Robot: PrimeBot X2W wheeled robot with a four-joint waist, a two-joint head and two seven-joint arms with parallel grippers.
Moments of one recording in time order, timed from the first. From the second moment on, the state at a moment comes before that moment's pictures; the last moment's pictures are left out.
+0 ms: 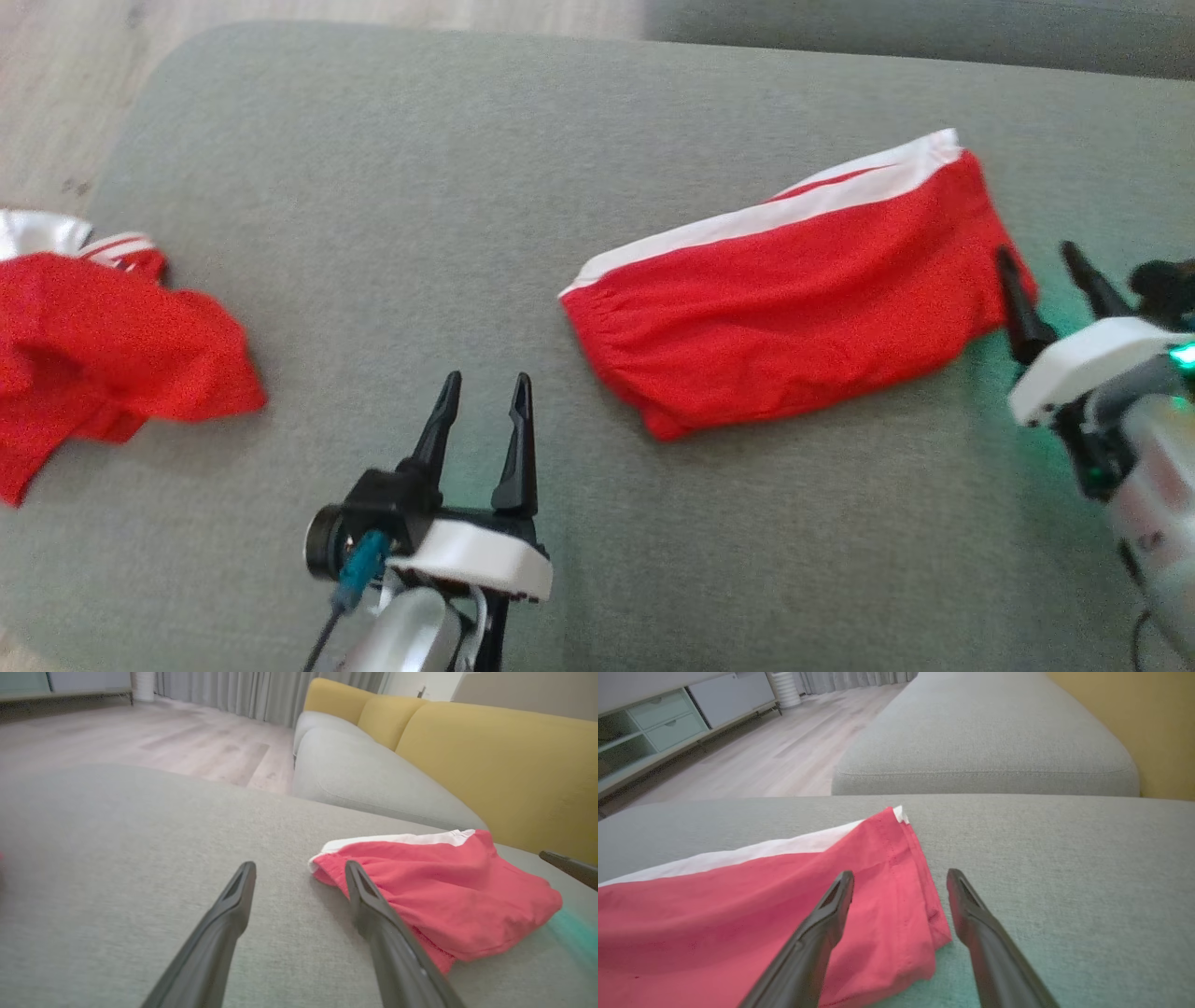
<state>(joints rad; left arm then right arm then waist) -0.22 0.05 -0.52 0.36 -0.48 0.12 -0.26 -0.62 -0.40 0.50 0.94 0.67 0.13 -0.25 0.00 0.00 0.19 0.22</state>
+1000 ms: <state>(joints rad) -0.11 0.05 -0.46 0.20 -0.31 0.15 -0.26 -0.76 -0.38 0.43 1.19 0.76 0.13 -0.16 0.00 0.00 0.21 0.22</state>
